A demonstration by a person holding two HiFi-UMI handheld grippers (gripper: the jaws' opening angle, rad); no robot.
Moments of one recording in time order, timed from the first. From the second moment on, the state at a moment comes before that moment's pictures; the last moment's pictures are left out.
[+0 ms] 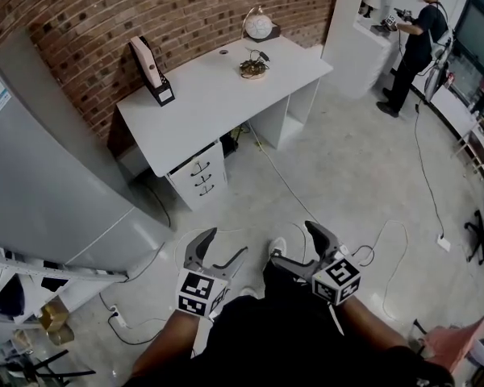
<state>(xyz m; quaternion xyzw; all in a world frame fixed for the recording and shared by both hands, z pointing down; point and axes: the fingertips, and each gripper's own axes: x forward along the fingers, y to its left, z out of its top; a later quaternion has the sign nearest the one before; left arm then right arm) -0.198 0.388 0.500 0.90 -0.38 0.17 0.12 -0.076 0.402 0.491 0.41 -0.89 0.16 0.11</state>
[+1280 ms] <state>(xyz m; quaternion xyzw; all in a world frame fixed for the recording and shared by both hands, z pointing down) -0.043 0.073 0.485 0.90 -0.38 0.18 0.09 0.067 0.080 0.489 0.39 -0.91 0.14 0.08</state>
